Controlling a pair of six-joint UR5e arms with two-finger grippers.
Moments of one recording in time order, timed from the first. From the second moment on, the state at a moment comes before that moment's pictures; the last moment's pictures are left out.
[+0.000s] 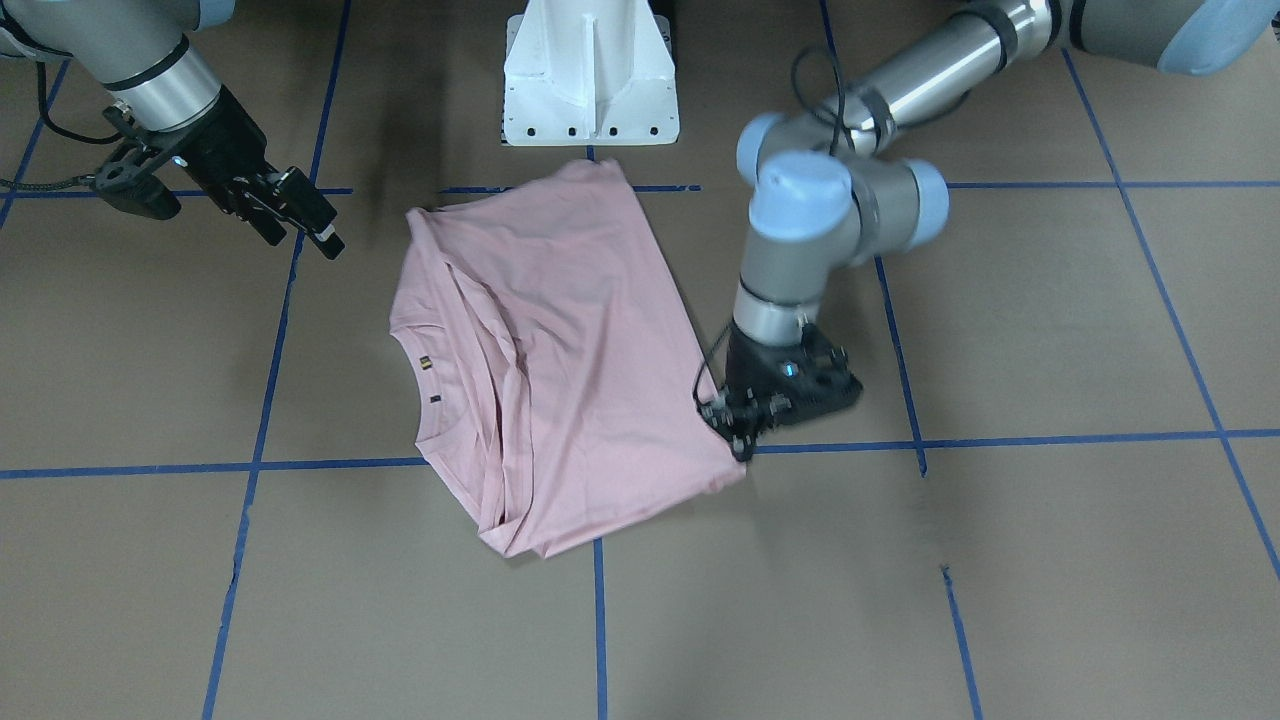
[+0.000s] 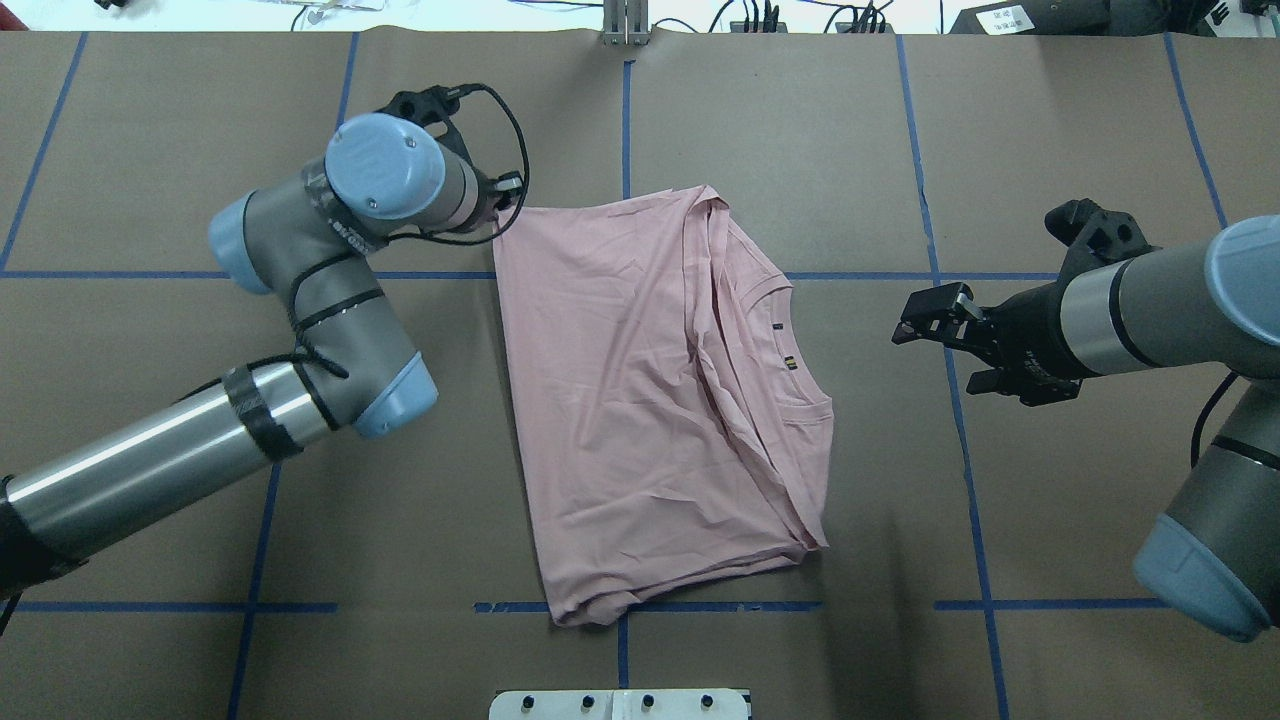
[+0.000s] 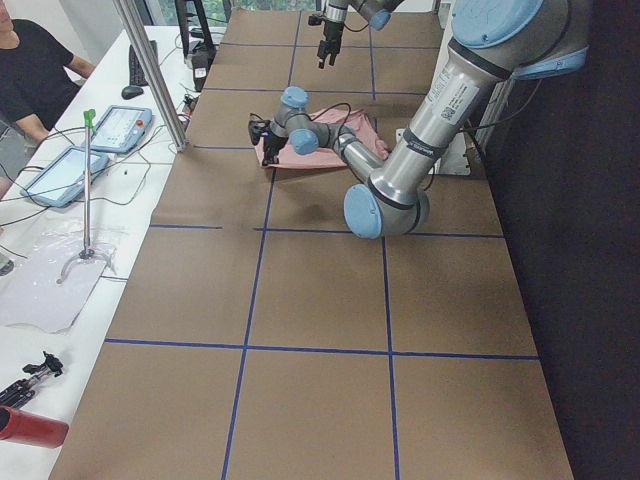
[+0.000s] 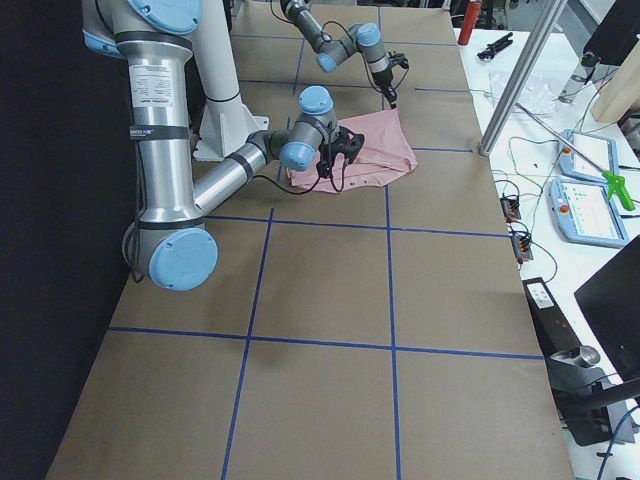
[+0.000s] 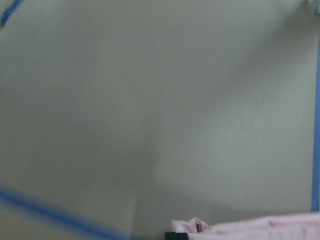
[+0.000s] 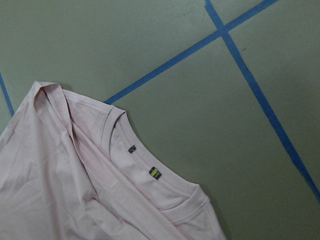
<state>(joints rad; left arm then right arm) -0.72 -2.33 -1.27 -2.07 -1.65 -1.48 0.72 -1.51 2.10 -1.15 1.99 1.66</state>
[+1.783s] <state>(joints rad) -0.81 -2.22 -1.29 -2.28 -1.76 -1.44 0.32 -1.09 1.81 -1.40 1.61 1.91</state>
